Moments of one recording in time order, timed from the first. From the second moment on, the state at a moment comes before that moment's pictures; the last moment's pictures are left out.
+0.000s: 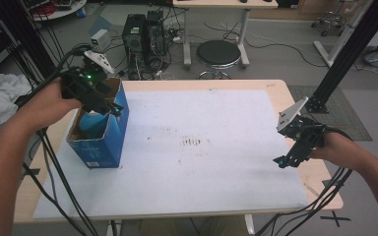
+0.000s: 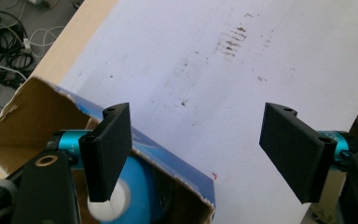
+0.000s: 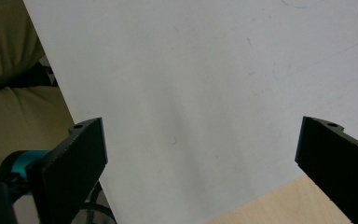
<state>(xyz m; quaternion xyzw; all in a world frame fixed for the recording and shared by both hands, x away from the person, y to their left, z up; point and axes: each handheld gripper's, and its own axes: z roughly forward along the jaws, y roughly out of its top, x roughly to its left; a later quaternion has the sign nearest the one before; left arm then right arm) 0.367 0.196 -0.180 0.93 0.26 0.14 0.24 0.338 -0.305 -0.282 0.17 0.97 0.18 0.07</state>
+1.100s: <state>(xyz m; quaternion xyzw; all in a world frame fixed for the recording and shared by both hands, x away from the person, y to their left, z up) 0.387 0.074 -0.230 0.97 0.11 0.07 0.19 0.340 -0.297 -0.285 0.18 0.96 0.19 0.08</state>
